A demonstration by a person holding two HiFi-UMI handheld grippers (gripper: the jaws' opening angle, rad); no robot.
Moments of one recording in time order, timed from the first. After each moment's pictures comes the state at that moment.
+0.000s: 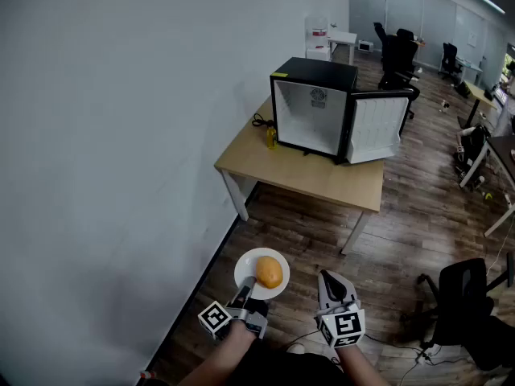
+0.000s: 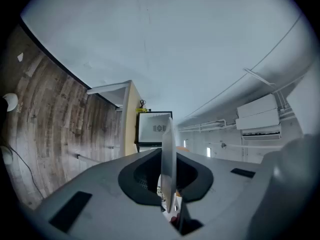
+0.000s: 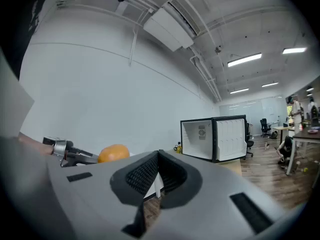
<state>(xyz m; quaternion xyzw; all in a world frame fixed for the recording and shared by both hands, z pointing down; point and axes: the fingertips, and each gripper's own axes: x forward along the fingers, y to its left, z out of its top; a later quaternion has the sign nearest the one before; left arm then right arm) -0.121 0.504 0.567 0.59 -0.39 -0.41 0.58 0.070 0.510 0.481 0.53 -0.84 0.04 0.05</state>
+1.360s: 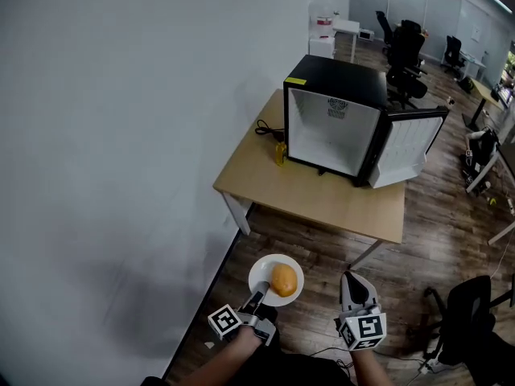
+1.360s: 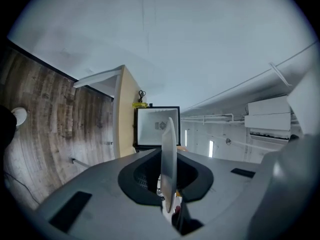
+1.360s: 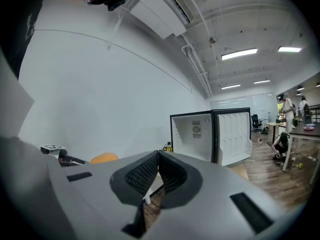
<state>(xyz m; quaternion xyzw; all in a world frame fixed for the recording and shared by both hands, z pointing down) -0.148 0.285 0.599 0.62 -0.33 -0.37 0.61 0.059 0.292 0.495 0.58 -0.81 0.07 0.06</state>
